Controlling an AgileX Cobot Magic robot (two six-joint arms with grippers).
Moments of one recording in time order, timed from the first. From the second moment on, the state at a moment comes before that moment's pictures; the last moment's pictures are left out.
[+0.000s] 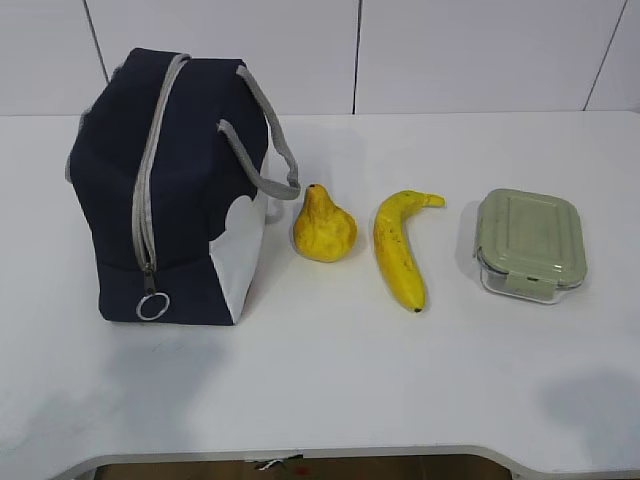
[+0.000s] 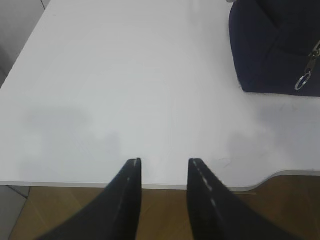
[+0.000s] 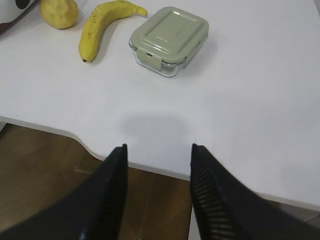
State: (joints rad) left arm -0.01 0.01 -0.51 0.05 1.12 -0.07; right arm -0.02 -0.02 -0.51 0.12 1.15 -0.29
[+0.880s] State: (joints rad) left arm -0.01 0.01 -0.51 0.05 1.12 -0.07; right arm -0.02 0.15 -0.53 0.13 1.15 0.09
